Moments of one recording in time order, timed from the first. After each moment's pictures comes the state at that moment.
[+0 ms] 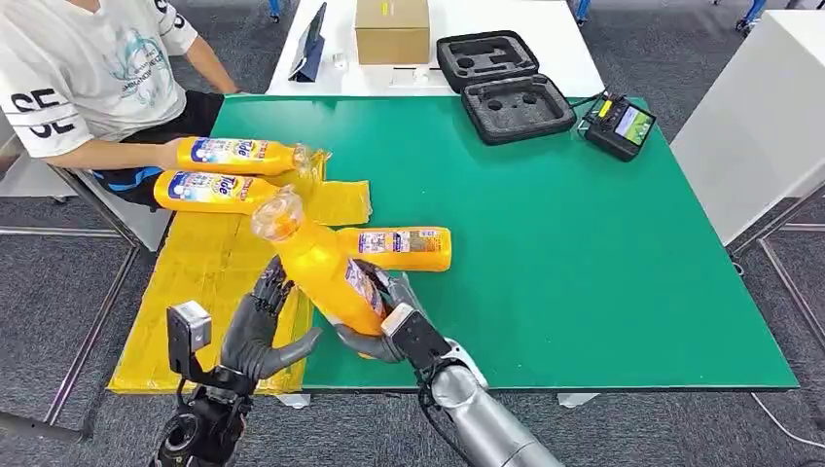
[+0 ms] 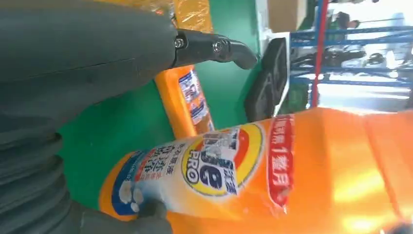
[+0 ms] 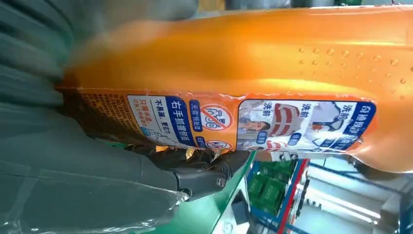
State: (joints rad) left arm 0.01 -0.04 -0.17 -1.55 0.29 -0.09 -0.40; right arm -0.37 0.23 0.41 -0.88 0.13 -0.18 -0.70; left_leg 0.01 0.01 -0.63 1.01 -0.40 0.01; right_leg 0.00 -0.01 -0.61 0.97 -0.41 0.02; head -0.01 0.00
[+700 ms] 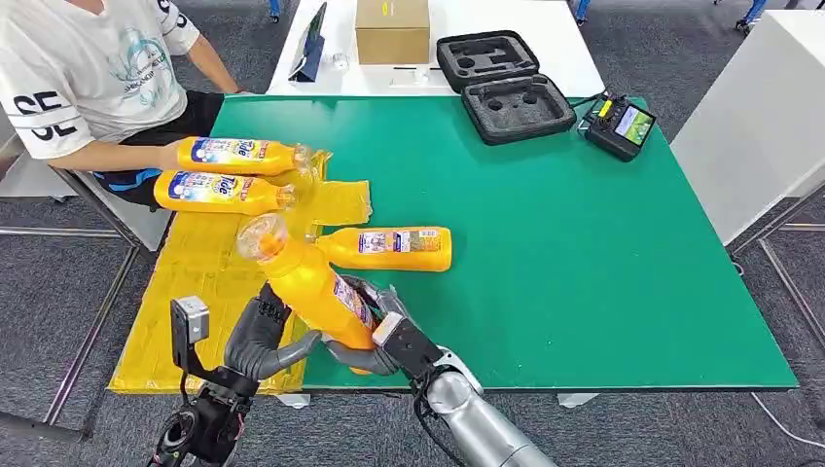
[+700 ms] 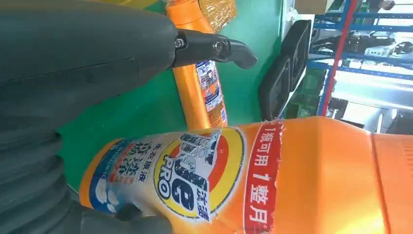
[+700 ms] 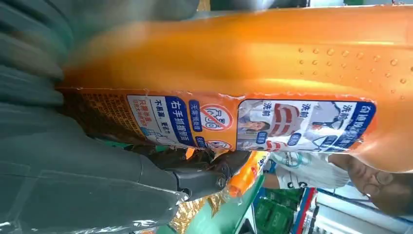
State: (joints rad) left arm 0.00 -0.03 -0.17 -1.50 0.41 -0.15 -0.36; right arm -0.37 0.24 0.43 -0.84 0.12 -0.12 -0.70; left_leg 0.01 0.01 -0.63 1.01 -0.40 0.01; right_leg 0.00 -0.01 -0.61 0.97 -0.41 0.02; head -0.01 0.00
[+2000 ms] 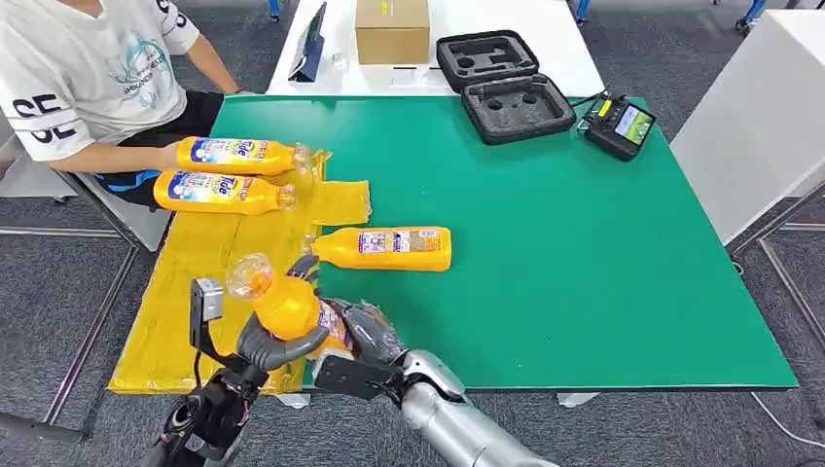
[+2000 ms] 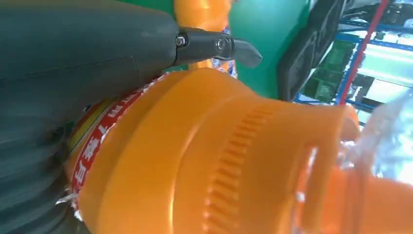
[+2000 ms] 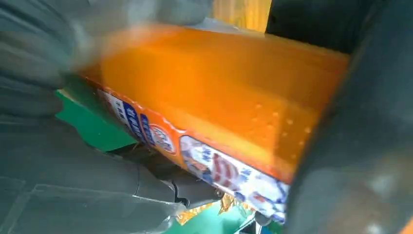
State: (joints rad) left arm -0.08 0.00 -0.23 -1.39 0.54 -0.20 -0.27; right arm -0.47 0.31 0.58 -0.60 0.46 -0.31 -0.59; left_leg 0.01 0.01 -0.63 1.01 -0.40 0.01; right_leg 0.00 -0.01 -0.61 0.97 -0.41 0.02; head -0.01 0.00
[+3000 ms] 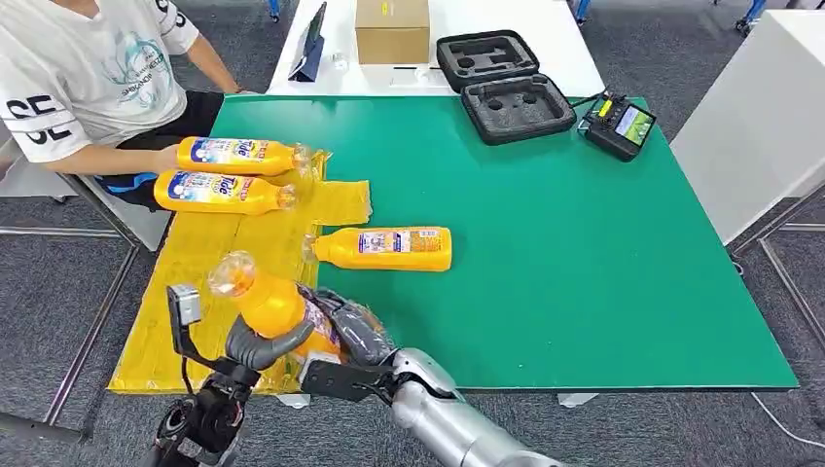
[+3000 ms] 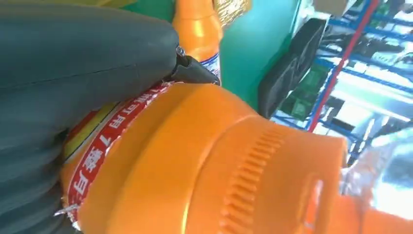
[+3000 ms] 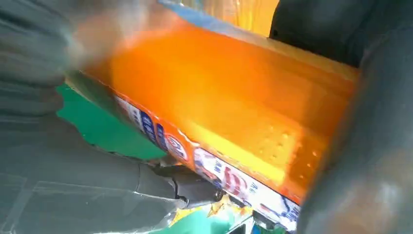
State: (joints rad) left arm -0.06 0.02 -0.22 -1.42 0.64 -0.10 -0.35; right arm -0.51 0.35 0.62 -0.53 0.44 -0.38 -0.61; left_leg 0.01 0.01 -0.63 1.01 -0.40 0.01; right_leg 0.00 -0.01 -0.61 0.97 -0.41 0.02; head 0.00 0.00
